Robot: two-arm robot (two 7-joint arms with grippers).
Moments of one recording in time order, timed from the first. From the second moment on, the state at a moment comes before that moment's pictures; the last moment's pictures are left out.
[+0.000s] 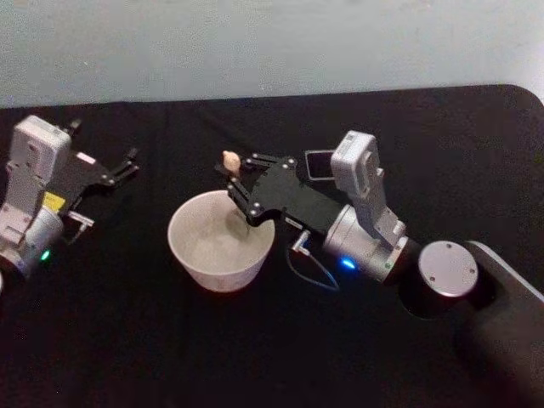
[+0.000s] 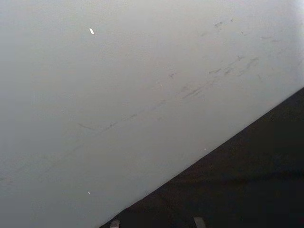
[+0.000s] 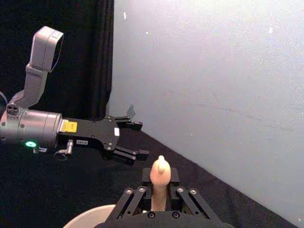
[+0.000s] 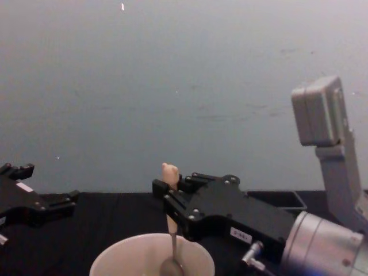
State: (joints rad) left arm -0.20 0.60 0.45 -1.41 -0.25 -0.12 0.03; right arm 0.30 0.21 -0.51 -1.25 0.25 -0.35 0.54
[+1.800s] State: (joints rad) left arm -0.20 0.60 0.45 -1.41 -0.25 -0.12 0.03; right arm 0.33 0.16 -0.55 -1.21 0.24 -0.33 0.53
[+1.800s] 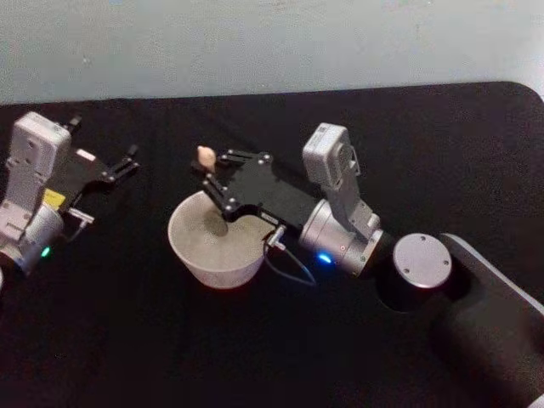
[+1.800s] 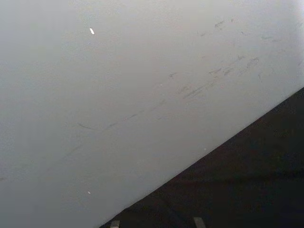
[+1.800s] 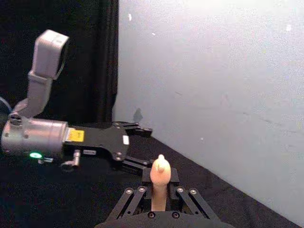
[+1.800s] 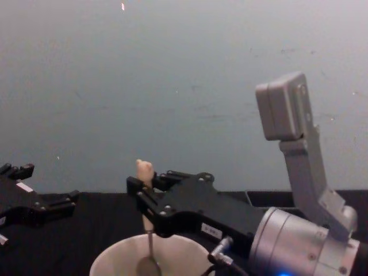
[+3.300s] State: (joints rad) left arm -0.20 0.60 0.45 -1.41 -0.25 -0.12 0.03; right arm 0.24 0.28 -0.46 -1.50 0.35 -0.25 0.55
